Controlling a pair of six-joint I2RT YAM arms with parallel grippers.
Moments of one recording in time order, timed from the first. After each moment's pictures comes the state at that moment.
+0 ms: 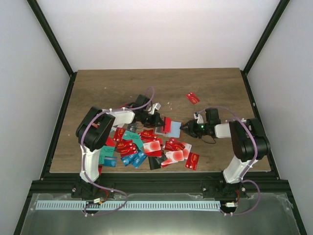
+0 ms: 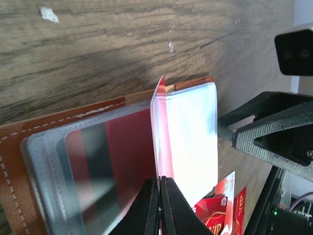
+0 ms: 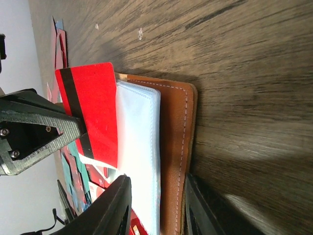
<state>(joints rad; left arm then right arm) -0.55 2.03 1.19 -0.10 0.68 -0.57 0.15 1.71 0.61 0.17 -0.79 0.63</state>
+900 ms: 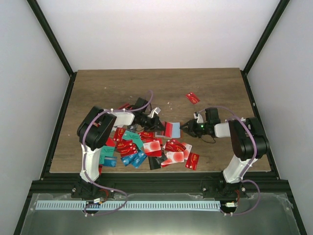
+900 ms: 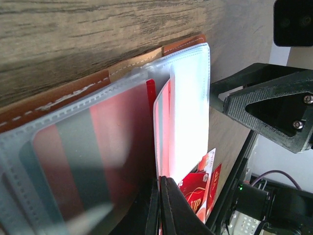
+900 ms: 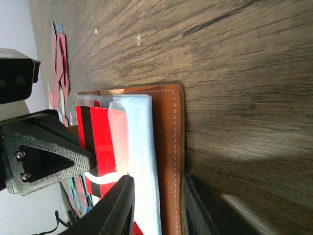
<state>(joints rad) -0.54 2.06 1.16 -0.10 0.83 -0.65 0.15 1.73 0.62 0.18 -0.79 0.64</state>
